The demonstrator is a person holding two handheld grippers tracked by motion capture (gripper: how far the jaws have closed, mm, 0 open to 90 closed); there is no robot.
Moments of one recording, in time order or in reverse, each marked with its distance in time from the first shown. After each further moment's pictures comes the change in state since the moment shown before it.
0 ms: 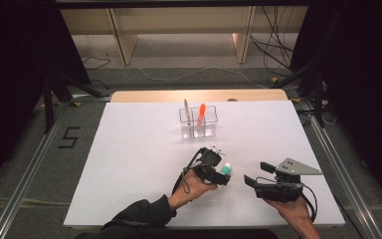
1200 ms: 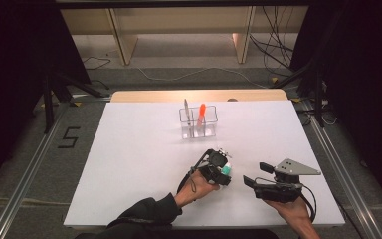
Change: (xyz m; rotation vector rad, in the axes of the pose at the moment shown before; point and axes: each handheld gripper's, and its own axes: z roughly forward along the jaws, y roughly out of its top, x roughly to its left) left arm -0.009 0.006 0.019 0.087 0.034 0.038; right arm 0.002 0.000 0.001 0.005 0.004 -0.009
